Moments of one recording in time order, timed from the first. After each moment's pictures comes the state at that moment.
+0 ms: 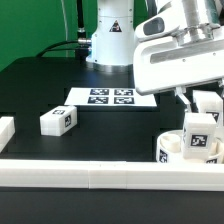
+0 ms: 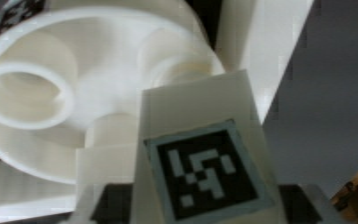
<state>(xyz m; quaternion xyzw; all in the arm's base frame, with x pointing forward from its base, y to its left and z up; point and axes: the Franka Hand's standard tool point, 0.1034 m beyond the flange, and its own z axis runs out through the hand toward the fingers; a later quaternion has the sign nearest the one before) 0.596 0.107 0.073 -0.96 0.02 -0.28 0.09</state>
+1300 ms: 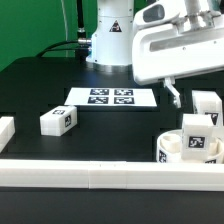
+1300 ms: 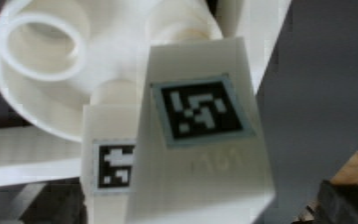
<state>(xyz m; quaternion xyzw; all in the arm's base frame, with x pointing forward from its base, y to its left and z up) 0.600 0.101 0.103 -0.96 0.00 -0.26 0.09</state>
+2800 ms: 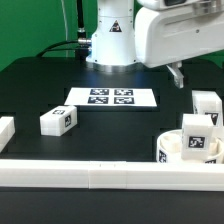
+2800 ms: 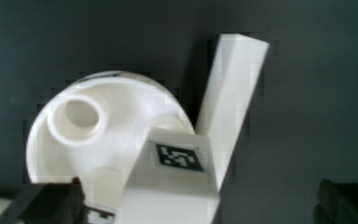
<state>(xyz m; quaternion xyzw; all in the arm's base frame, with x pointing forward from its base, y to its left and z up) 0.581 0.108 0.118 -0.98 -0.16 0.03 0.07</state>
